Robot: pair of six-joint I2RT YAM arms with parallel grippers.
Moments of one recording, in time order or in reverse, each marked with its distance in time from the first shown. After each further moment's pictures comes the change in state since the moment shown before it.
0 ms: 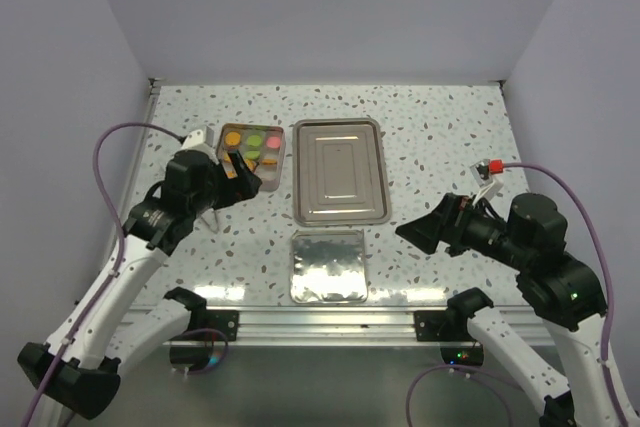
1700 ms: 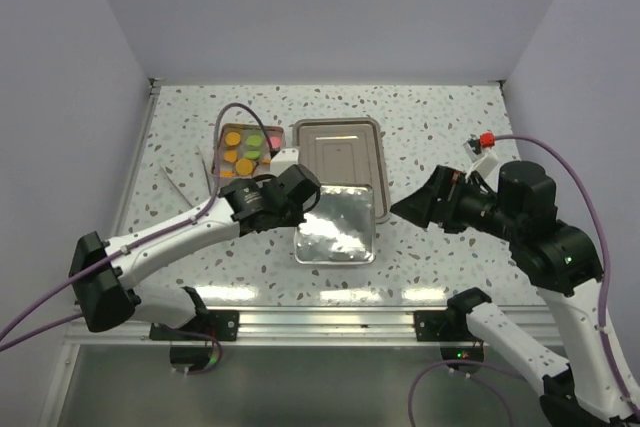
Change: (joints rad) left arm -0.554 0.499 0.166 -0.172 -0.306 -0.255; right arm 0.000 0.178 0.144 -0.100 0.065 -0.020
